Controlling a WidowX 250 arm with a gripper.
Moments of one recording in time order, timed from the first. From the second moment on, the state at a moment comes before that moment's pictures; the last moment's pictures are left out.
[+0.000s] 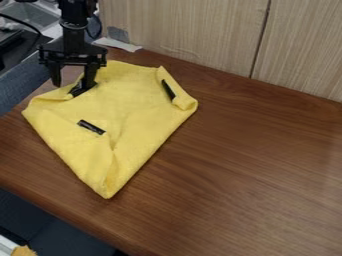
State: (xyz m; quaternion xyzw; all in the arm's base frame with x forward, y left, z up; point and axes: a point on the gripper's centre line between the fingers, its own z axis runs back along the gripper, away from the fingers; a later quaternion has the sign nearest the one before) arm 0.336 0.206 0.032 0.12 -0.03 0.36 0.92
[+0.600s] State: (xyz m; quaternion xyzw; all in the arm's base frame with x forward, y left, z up) arm 0.332 0.189 0.090 0.09 -0.10 0.35 0.93
